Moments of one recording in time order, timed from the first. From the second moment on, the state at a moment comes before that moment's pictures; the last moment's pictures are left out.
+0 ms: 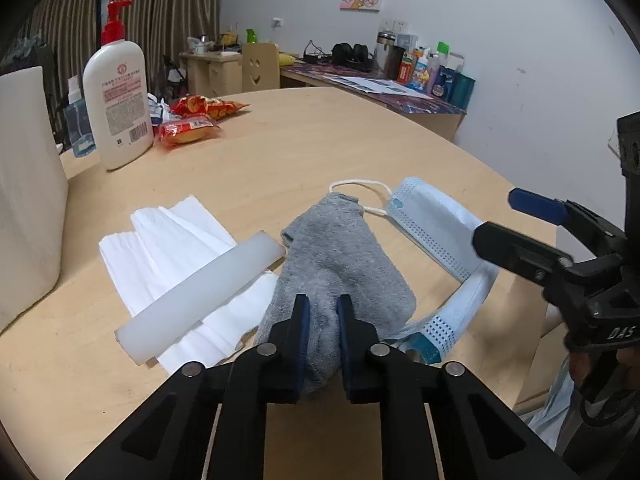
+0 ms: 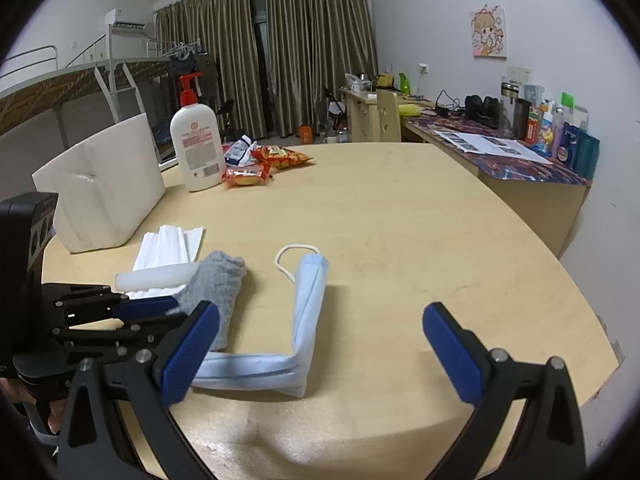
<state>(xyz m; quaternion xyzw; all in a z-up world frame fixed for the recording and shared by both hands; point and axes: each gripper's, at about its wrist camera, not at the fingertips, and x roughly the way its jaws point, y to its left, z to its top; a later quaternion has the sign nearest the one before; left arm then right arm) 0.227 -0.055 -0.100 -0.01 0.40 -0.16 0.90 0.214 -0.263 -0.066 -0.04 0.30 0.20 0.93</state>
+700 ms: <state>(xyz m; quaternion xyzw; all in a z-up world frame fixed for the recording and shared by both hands) 0.226 -0.056 -0.100 0.00 0.39 -0.17 0.90 0.228 -0.257 -0.082 -0.04 0.35 0.19 0.92</state>
